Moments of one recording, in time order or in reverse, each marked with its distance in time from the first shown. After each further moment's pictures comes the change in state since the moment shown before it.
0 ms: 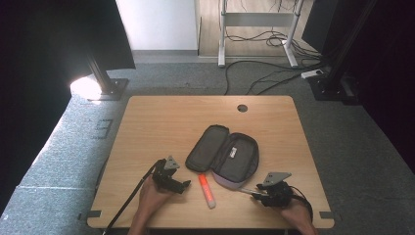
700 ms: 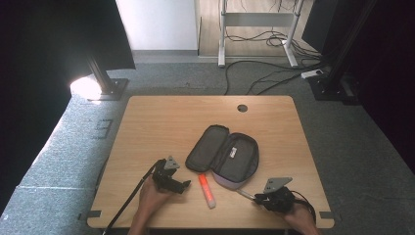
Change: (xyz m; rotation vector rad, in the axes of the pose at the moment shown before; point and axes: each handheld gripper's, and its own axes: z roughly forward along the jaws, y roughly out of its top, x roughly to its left) left arm 0.000 0.000 0.000 0.000 0.000 0.000; right arm 0.012 -0.006 -0.009 0.017 0.085 -0.051
